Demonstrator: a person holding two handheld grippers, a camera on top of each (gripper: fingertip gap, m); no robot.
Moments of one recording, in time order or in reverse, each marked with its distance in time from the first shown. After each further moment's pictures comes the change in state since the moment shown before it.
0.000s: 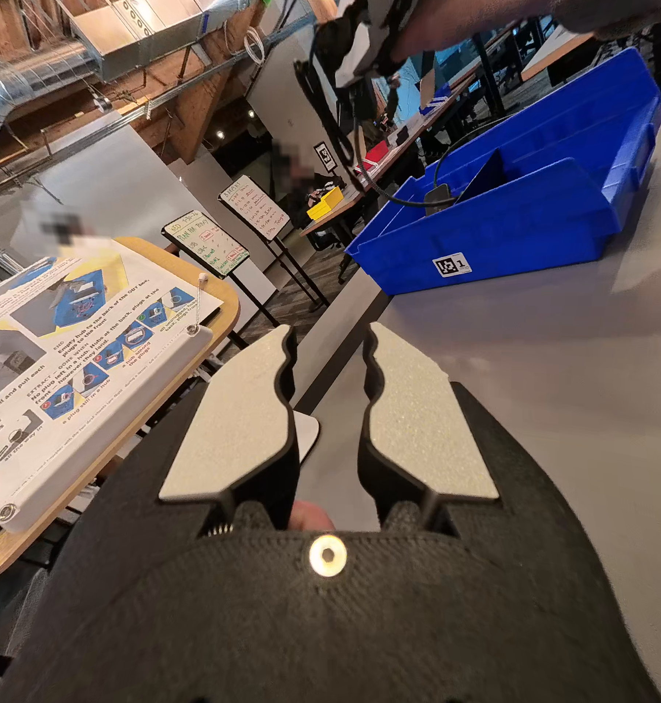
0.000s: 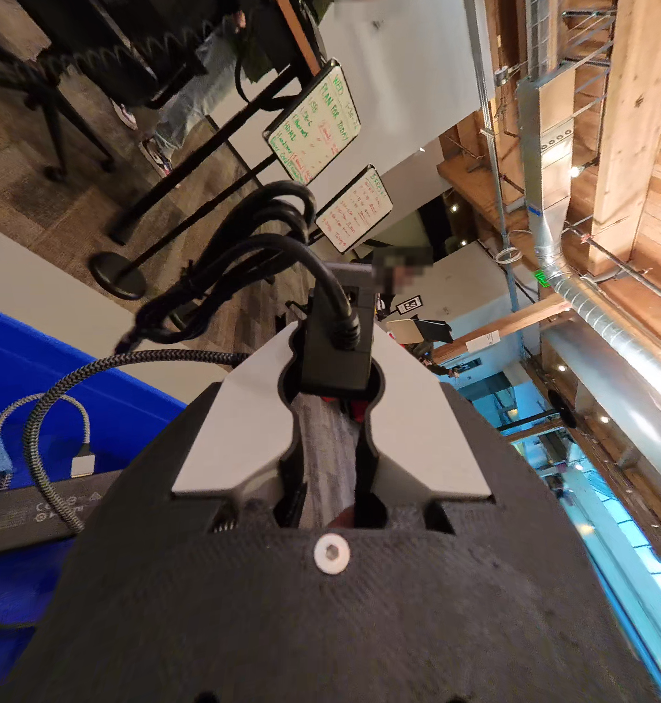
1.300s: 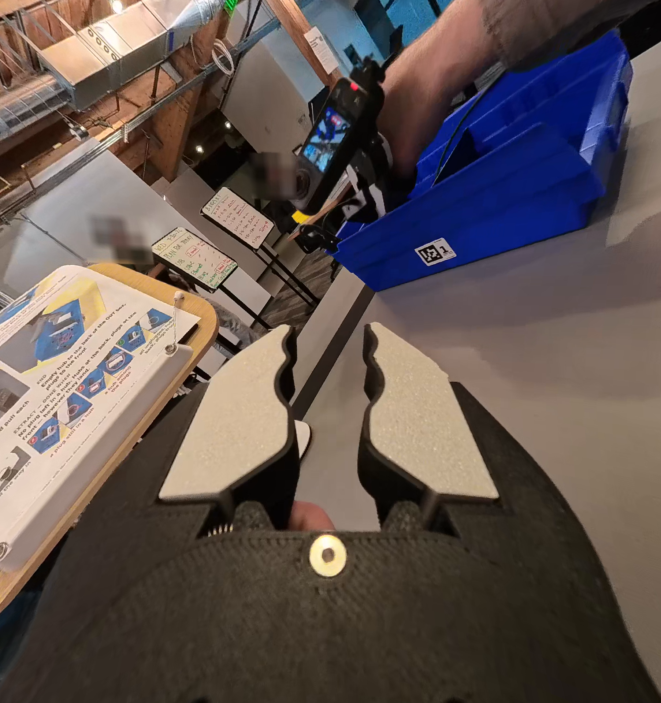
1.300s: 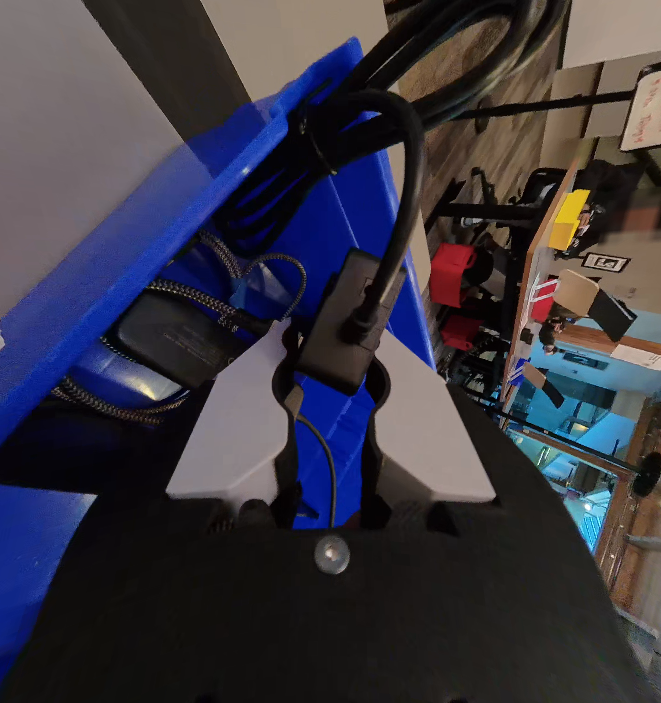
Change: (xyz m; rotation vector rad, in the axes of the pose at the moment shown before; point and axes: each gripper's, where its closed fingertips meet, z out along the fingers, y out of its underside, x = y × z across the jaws) left arm 0.024 -0.001 0.002 0.001 0.053 0.096; right arm -0.184 0.086 -0.012 -0.452 -0.594 -0.379
